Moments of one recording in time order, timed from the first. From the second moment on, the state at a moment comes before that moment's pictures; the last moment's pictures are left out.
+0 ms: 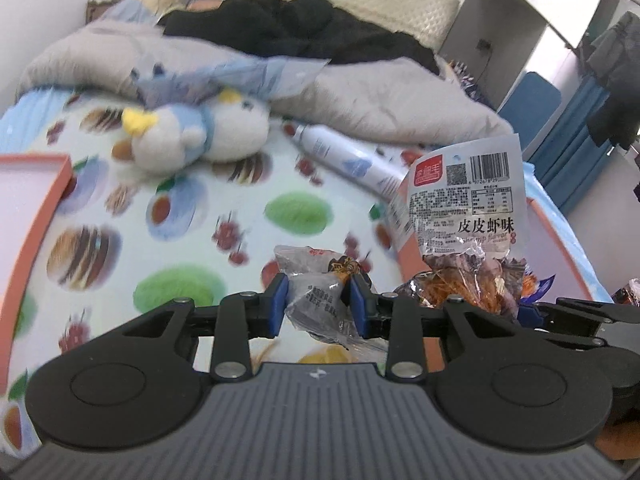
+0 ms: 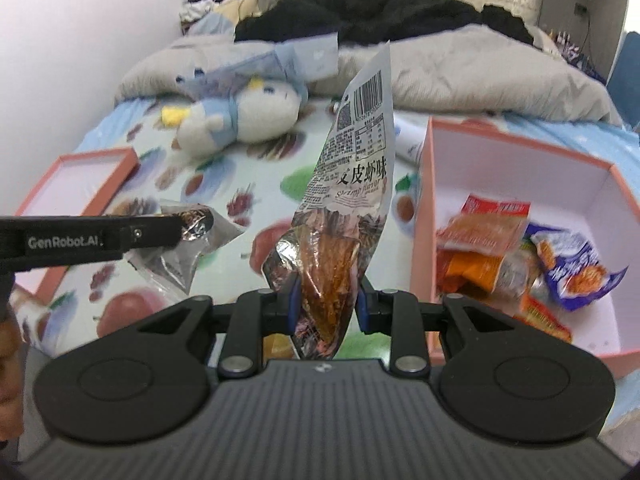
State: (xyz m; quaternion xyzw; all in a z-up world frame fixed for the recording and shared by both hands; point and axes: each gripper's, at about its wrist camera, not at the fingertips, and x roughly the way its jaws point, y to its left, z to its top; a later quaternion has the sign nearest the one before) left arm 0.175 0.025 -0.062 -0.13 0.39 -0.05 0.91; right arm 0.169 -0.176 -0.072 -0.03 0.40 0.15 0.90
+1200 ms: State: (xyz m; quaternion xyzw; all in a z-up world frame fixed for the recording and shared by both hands) left arm 0.275 -0.087 0.009 -0.08 0.33 -0.14 0.93; right arm 0.220 -0.280 -0.023 0.01 0.35 0.08 0.94
